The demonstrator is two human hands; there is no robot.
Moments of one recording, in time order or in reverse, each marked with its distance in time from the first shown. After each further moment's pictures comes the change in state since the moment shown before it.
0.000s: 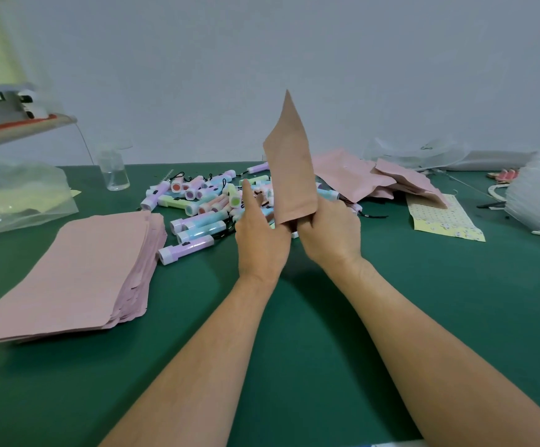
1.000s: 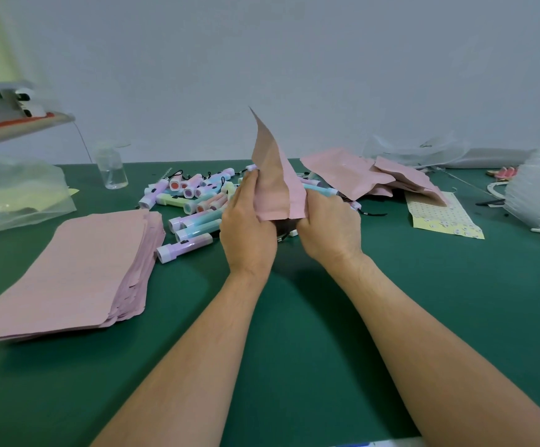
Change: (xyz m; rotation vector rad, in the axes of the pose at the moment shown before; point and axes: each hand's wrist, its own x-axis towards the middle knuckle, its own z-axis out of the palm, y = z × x) left_hand 0.008 -0.003 -0.009 0.109 0.211 0.221; right_hand 0.005 0.004 0.000 -0.162 -0.036 -0.066
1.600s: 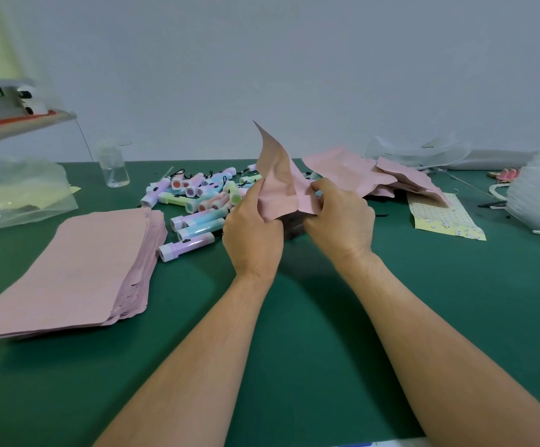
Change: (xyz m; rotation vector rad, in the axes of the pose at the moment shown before) left_hand -0.006 0.007 0.001 0.044 0.009 -0.105; right_hand -0.001 0.006 -0.009 0.143 0.145 0.045
